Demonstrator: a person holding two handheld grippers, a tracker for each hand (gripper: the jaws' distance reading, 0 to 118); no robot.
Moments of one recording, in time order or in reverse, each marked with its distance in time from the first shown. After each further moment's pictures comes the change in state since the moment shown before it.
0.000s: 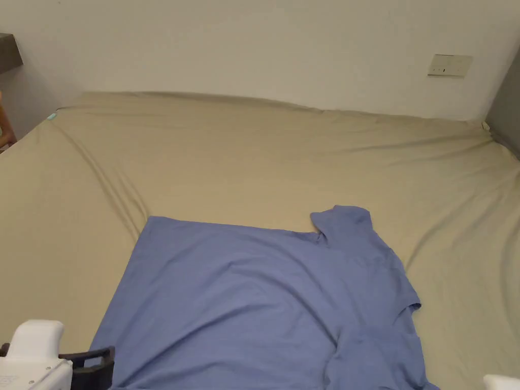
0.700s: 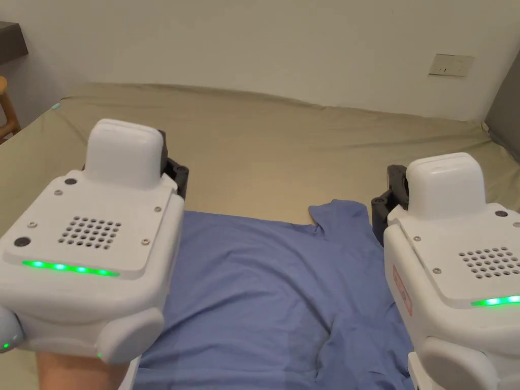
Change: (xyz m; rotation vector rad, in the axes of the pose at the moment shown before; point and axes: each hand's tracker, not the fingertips) left arm 0.154 0.145 0.140 0.636 -0.006 -0.124; right arm -0.142 0.144 0.160 0.749 0.036 0.276
